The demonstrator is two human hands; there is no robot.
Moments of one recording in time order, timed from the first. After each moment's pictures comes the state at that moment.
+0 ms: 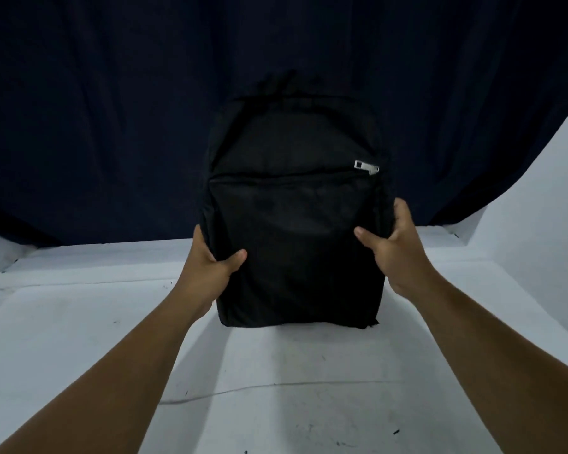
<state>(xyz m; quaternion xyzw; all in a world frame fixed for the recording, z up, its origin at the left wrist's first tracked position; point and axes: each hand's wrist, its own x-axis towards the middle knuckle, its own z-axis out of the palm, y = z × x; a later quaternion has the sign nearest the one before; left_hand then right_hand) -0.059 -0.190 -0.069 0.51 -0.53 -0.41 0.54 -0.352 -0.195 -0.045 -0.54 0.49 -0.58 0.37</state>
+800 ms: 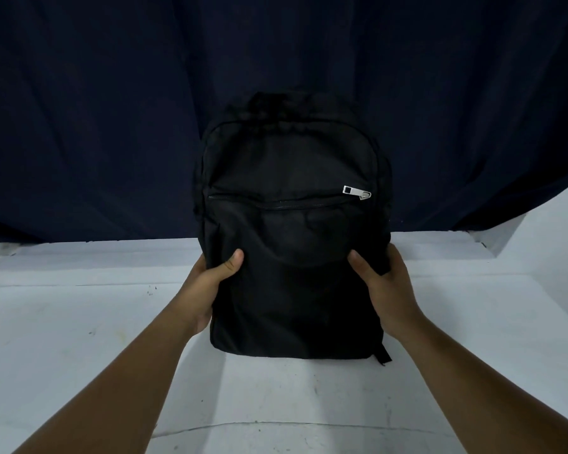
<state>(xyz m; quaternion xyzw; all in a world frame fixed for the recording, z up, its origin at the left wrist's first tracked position) -0.087 -0.236 -0.095 0.51 -0.40 -0.57 0.51 -0.361 -0.250 -0.115 -0.49 0.52 -0.55 0.44</state>
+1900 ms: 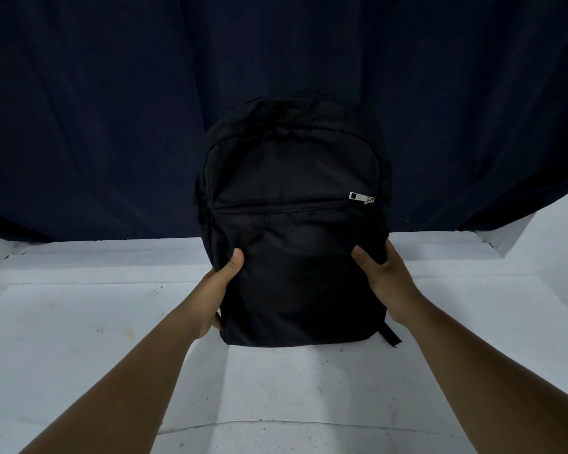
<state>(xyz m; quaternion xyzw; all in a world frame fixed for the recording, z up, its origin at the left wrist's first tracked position) -0.077 -0.238 -0.104 0.62 -0.39 -0.57 0.36 -0.369 -0.279 -0.123 -0.52 0.55 -0.49 0.44</state>
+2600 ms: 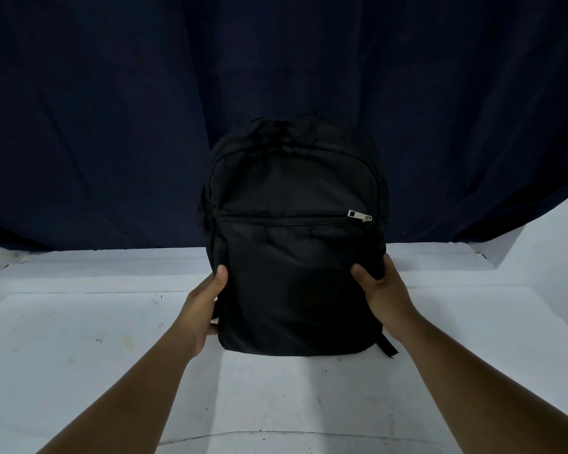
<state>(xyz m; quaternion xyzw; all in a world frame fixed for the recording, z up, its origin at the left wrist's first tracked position) -0.063 -0.231 -0.125 0.60 -0.36 -0.55 0.45 -0.369 -0.275 -0.136 -0.54 0.57 -0.48 0.40</state>
